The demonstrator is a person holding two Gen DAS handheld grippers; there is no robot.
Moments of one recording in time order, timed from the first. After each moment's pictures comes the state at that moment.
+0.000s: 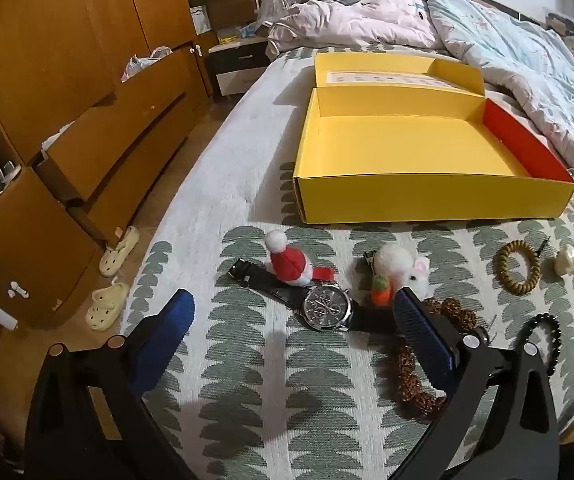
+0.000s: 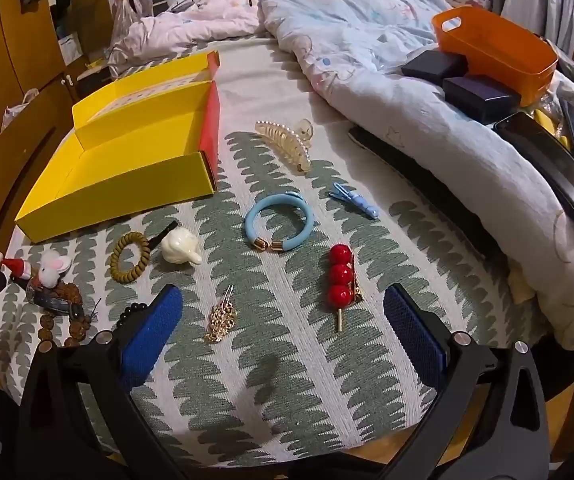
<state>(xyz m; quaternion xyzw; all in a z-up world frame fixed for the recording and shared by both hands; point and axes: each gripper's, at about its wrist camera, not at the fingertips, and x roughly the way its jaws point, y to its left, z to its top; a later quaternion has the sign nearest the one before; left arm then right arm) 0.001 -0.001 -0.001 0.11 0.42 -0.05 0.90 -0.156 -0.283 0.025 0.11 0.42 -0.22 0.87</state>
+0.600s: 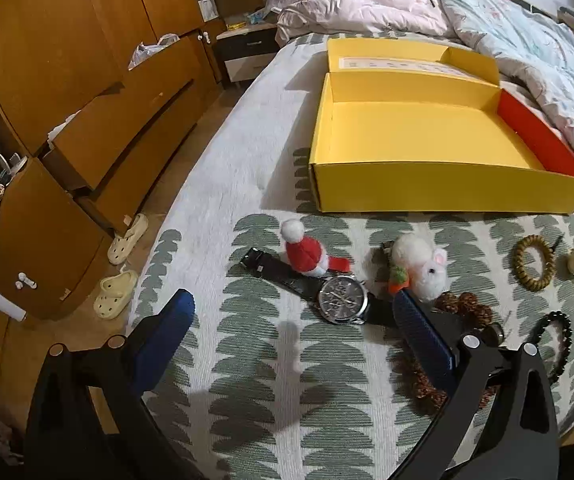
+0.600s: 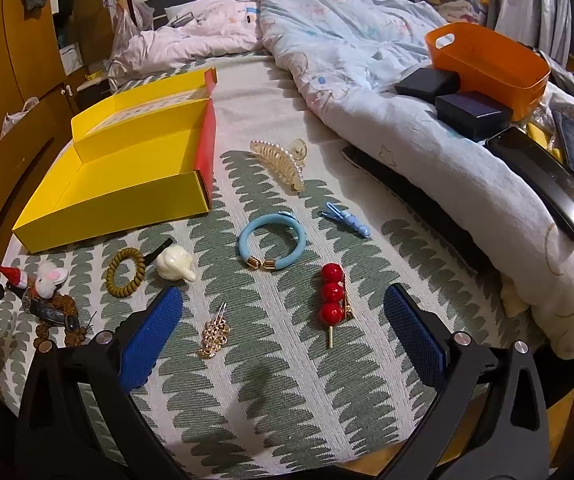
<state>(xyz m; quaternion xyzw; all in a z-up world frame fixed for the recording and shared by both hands) 0.004 0.004 -0.002 0.13 0.40 -0.01 0.91 -0.156 -0.287 0.028 0.10 0.40 -0.22 0.88</state>
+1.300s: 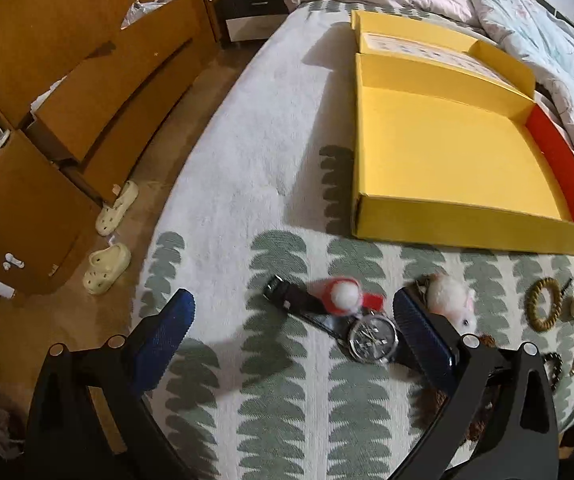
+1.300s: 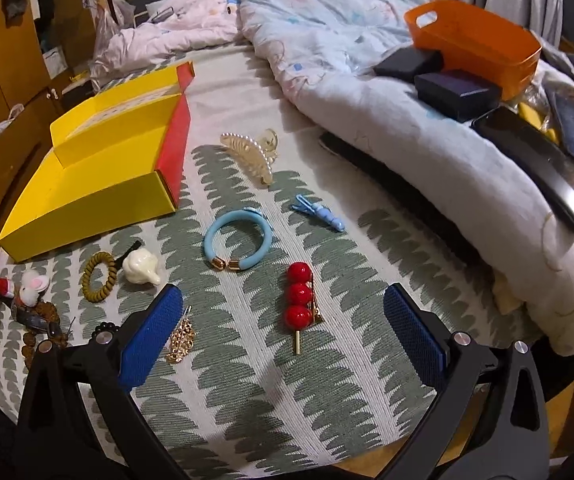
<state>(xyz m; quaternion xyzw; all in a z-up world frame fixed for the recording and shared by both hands) 0.072 0.027 0.000 0.10 0.51 -0.02 0.85 -0.155 -0.321 0.019 0.12 0.42 -0.24 0.87</state>
